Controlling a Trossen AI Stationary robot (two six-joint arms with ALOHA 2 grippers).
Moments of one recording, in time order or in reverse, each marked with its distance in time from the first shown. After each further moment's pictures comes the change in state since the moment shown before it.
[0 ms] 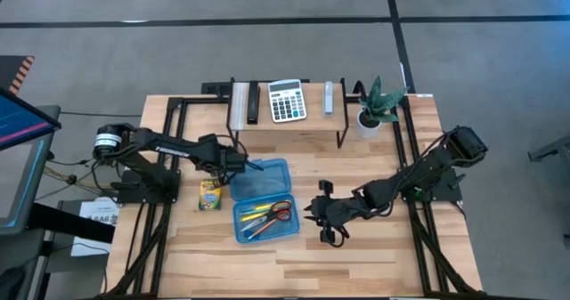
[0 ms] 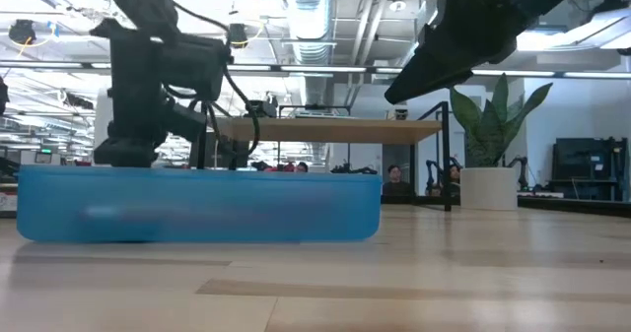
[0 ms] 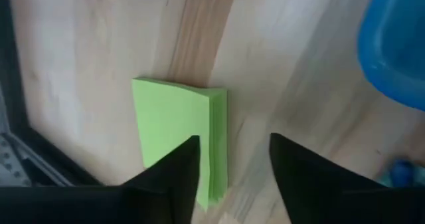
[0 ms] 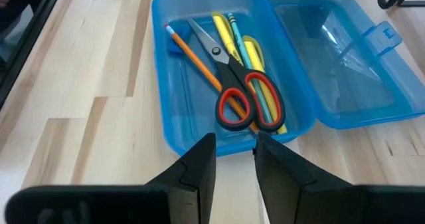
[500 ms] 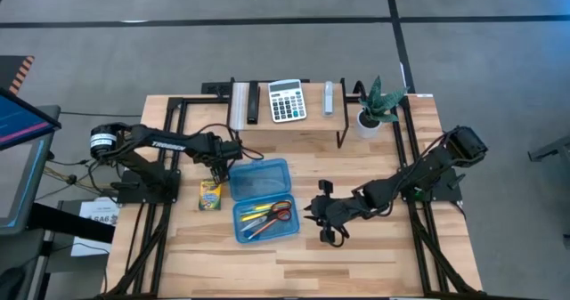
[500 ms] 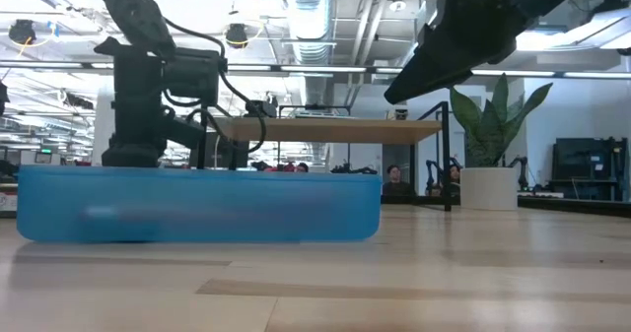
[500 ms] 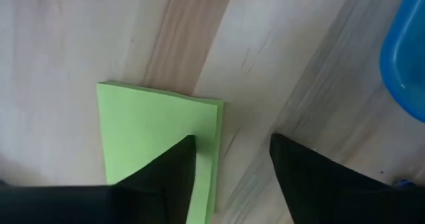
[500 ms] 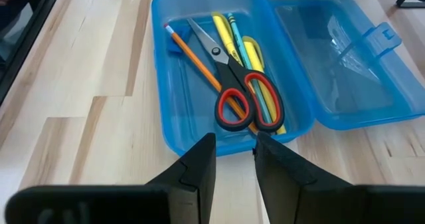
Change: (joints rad) left arm 0.163 -0.011 -0.099 0.168 0.141 0.113; right arm 0.000 0.000 0.000 0.000 0.000 -0.007
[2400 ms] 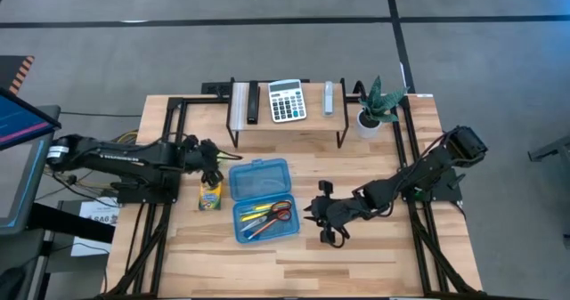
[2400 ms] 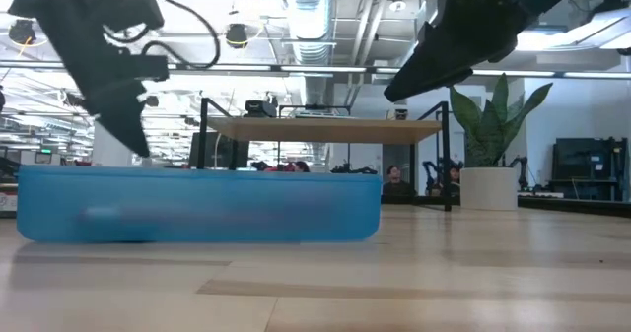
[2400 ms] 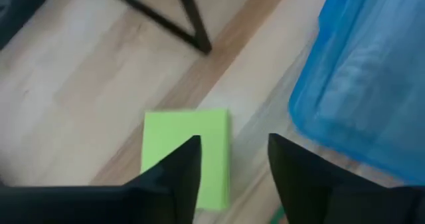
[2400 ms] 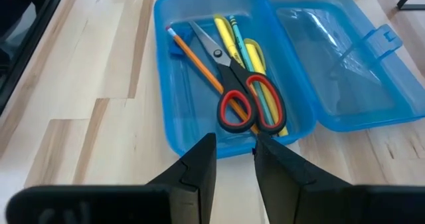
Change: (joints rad) left arm -0.224 -0.586 -0.146 0.005 -0.105 -0.345; right arm 0.003 0.000 0.000 0.006 0.003 0.002
